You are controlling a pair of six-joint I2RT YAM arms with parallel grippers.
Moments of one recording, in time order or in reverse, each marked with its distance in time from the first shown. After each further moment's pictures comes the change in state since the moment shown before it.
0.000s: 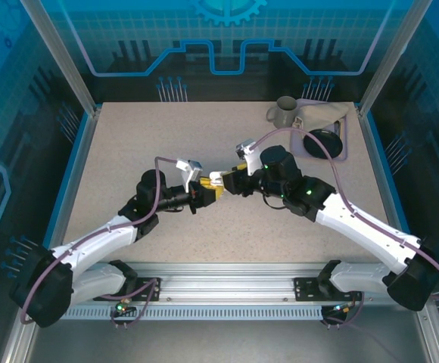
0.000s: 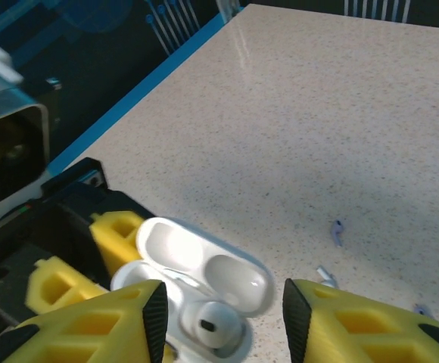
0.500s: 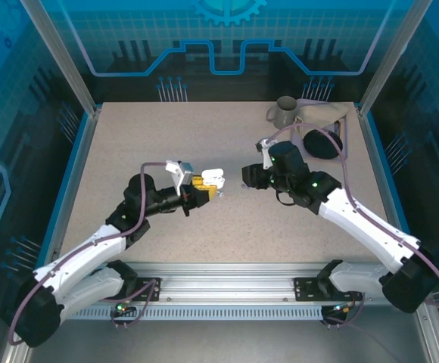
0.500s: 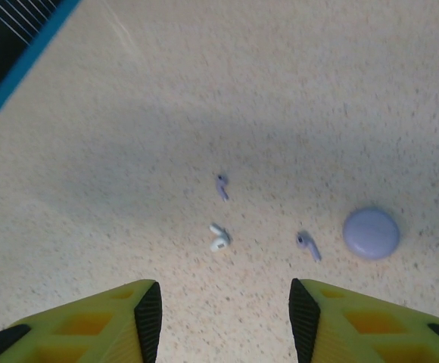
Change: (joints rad) left arm 0.000 -0.185 -0.001 -0.118 -0.051 0.083; right arm -0.121 0.043 0.001 -0.171 0.126 0.075
